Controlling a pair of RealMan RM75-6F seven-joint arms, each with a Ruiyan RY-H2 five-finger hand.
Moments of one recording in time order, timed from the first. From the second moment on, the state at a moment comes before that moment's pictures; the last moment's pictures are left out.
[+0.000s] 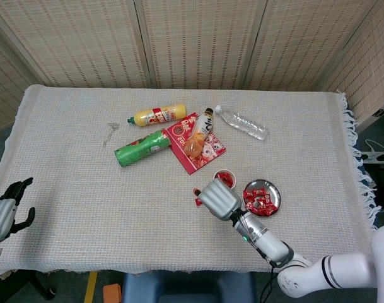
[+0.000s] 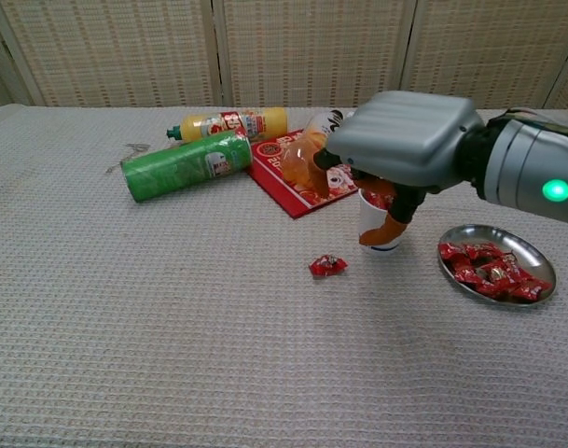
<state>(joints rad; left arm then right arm) -0.21 -1.12 -0.06 -1.43 1.39 1.25 -0.25 0.92 -1.42 0.01 -1.84 -1.07 1.06 -0.96</state>
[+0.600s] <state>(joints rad) -0.21 -1.11 -0.05 -1.43 1.41 1.27 -0.26 1.04 -1.69 0.02 -1.60 -0.78 1.09 -1.29</state>
